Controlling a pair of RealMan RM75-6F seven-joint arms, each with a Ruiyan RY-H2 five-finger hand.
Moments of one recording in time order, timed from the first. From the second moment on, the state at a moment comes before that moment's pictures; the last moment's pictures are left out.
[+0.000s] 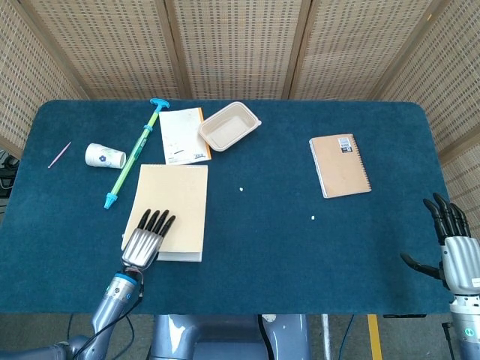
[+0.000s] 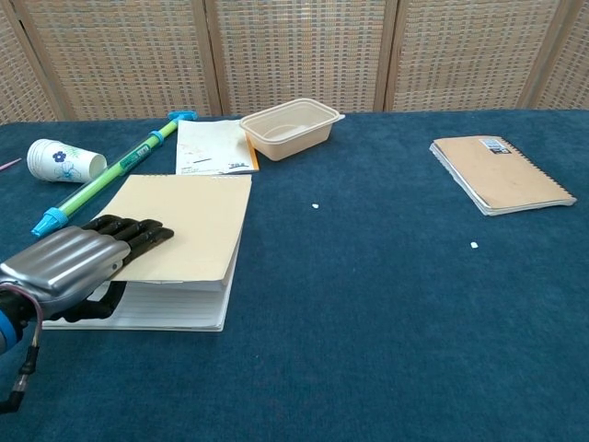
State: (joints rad) left arm -0.42 -1.75 -0.06 -1.33 1.32 1.13 0.65; right arm 0.09 -1.13 0.12 -1.58 -1.53 1.57 0.25
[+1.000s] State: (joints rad) left arm -0.51 -1.69 -0.11 -1.39 1.12 1.11 0.72; right arm 0.09 -1.13 0.12 -1.58 -1.53 1.57 0.25
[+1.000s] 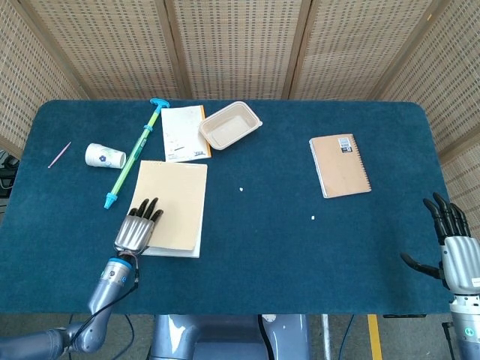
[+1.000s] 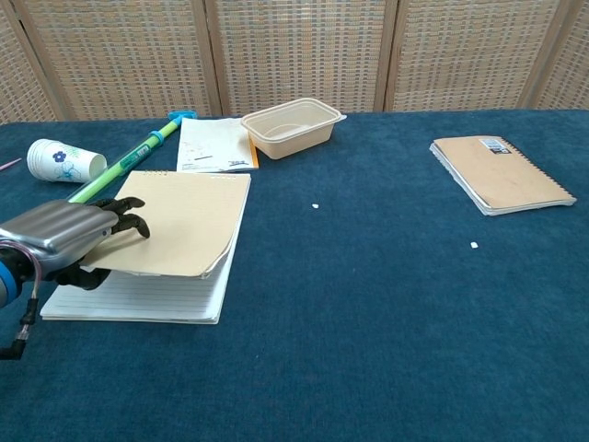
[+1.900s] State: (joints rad) left arm -0.38 -1.52 0.06 -1.54 1.54 1.41 0.47; right arm 0.09 -1.13 0.13 -1.58 -1.53 1.57 0.26
